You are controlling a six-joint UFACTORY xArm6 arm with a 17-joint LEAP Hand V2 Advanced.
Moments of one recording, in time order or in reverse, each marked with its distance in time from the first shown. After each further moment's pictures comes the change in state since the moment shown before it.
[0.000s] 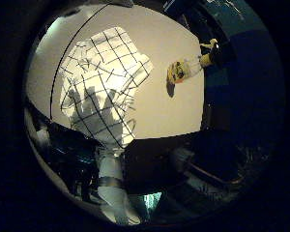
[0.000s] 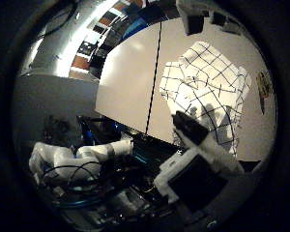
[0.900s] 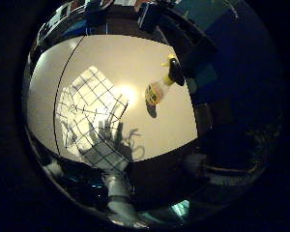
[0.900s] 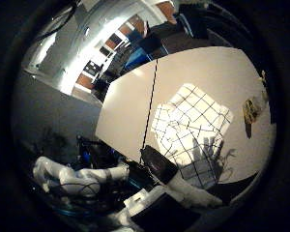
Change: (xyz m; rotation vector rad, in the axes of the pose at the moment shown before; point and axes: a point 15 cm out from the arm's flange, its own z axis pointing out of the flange) arm 0.094 -0.044 -0.104 0.373 0.016 0.215
